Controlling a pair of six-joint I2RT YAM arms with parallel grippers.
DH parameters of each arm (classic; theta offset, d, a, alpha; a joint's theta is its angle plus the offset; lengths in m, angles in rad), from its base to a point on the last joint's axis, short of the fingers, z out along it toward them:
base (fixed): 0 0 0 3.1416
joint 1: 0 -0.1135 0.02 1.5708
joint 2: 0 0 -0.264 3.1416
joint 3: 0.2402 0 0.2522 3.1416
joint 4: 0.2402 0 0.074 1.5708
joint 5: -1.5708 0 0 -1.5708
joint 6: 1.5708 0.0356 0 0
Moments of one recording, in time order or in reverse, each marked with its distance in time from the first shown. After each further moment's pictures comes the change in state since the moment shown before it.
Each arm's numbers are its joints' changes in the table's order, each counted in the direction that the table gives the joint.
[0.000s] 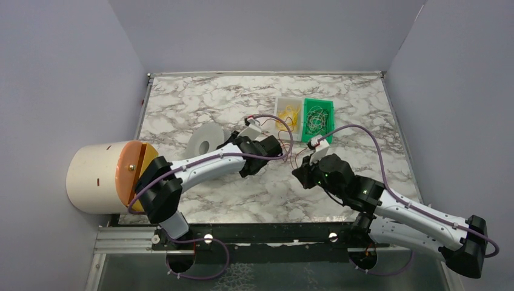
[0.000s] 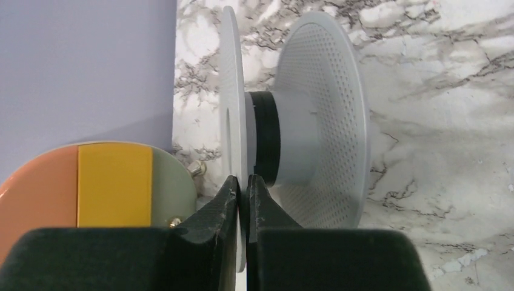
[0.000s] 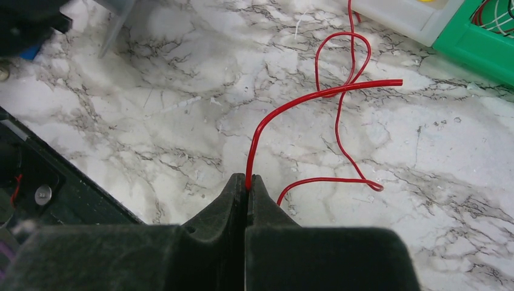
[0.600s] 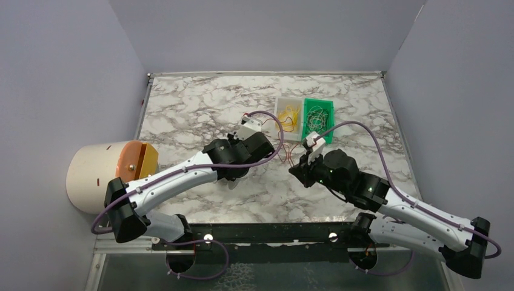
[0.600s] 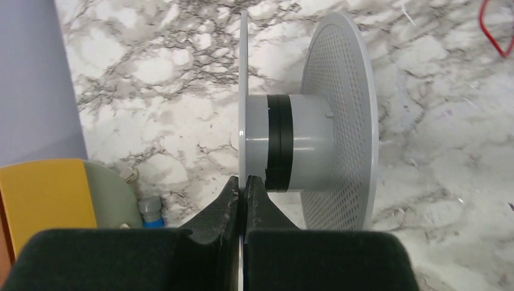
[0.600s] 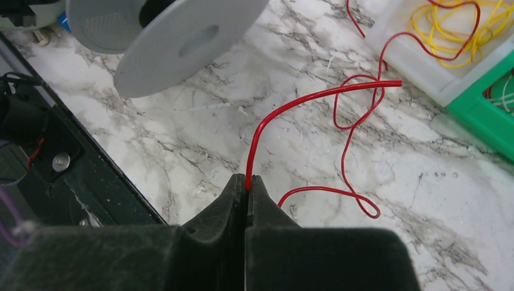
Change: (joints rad) left arm 0.063 -0.286 0.038 -0.004 -0.261 0.103; right arm 0.000 -0.008 0.067 0.011 0.110 -0.154
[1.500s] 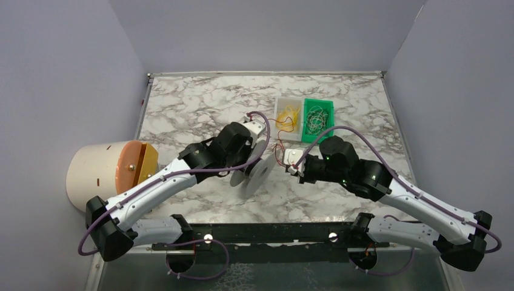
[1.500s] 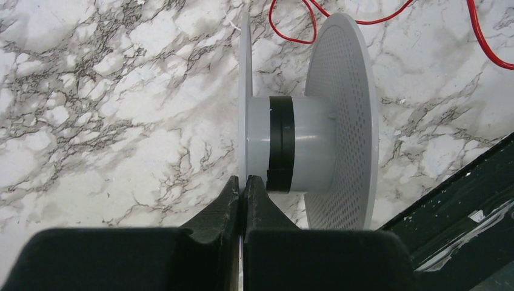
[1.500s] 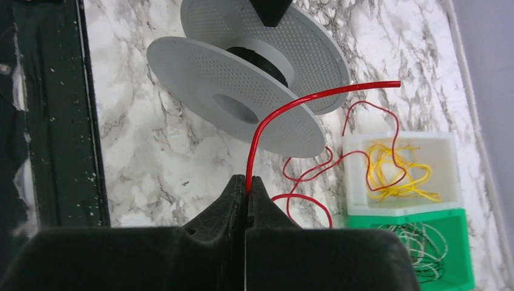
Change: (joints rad) left arm -0.121 -0.206 -0.169 -0.347 -0.624 0.354; right arm 0.000 0.098 0.252 0.223 0.329 -0.759
